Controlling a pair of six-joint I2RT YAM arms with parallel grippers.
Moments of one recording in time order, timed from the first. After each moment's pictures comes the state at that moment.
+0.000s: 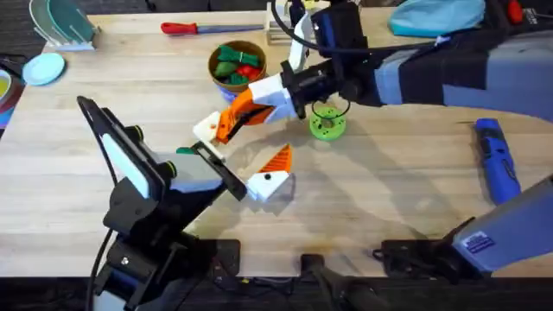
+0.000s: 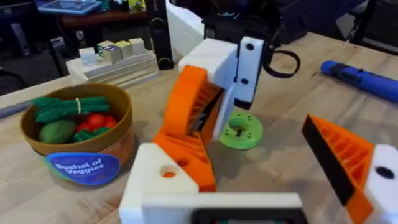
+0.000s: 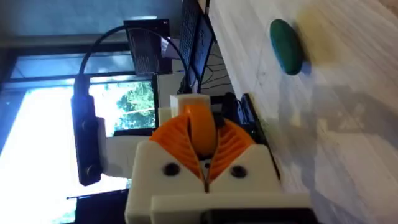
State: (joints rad) left arm -0.37 0.01 0.00 -0.04 0.40 -0.03; right arm 0.56 1.83 1.06 0.13 -1.22 0.91
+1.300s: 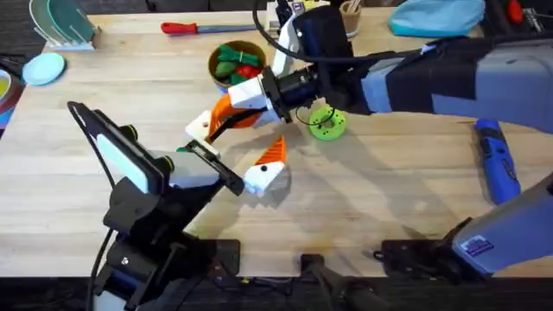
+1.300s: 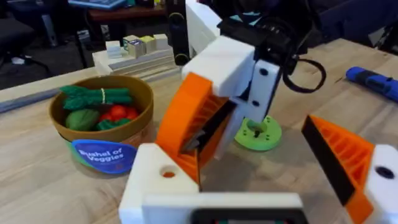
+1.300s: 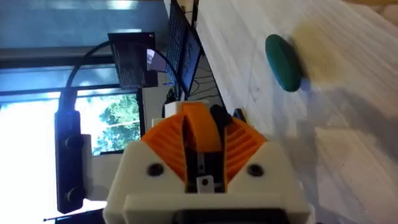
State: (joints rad) left arm -0.36 0.01 0.00 -0.05 0.32 -0.04; right arm 0.64 1.83 1.07 0.19 -1.09 0.95
